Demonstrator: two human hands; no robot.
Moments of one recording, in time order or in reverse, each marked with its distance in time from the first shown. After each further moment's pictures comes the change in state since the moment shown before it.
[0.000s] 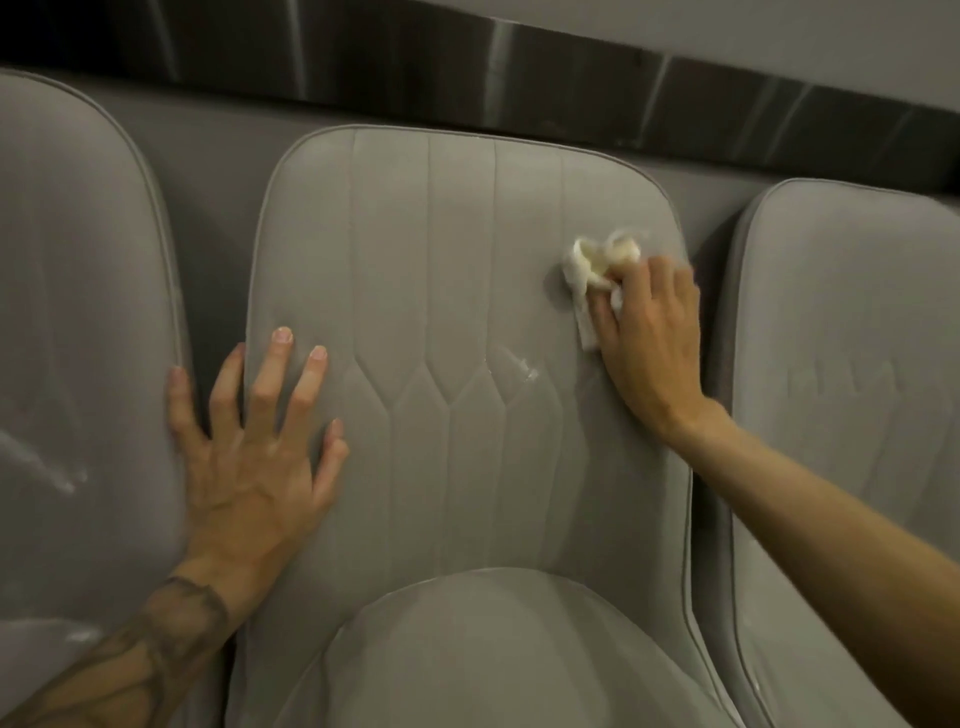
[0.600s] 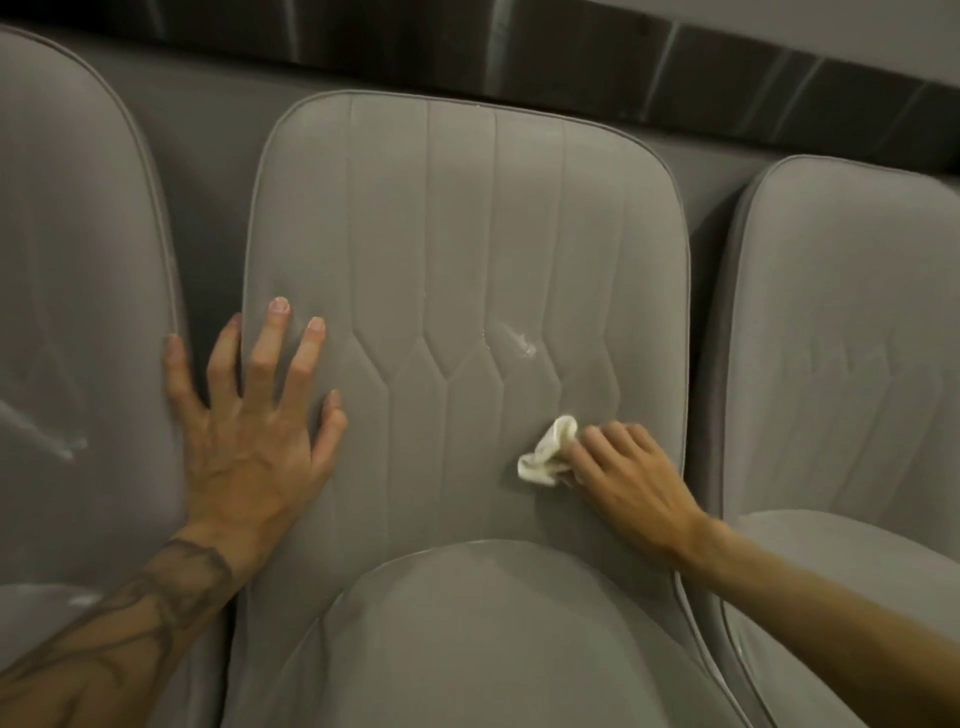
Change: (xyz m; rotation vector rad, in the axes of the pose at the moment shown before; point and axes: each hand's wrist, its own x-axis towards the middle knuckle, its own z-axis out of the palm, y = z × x) left_hand 0.001 0.001 -0.004 0.006 -0.017 -0.005; right_hand -0.144 0.004 -0.015 -0.042 -0.325 -0.562
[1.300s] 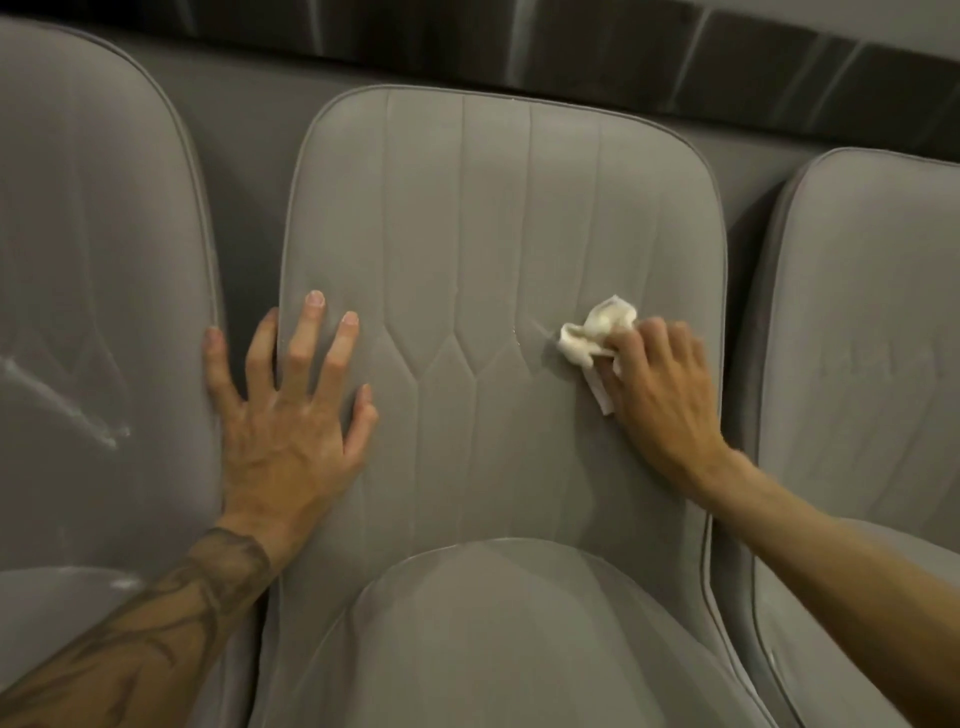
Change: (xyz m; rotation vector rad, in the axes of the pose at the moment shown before) left_hand 0.000 0.000 0.000 0.016 -0.007 0.003; right_hand 0.068 0.032 -0.006 -0.030 0.147 0.356
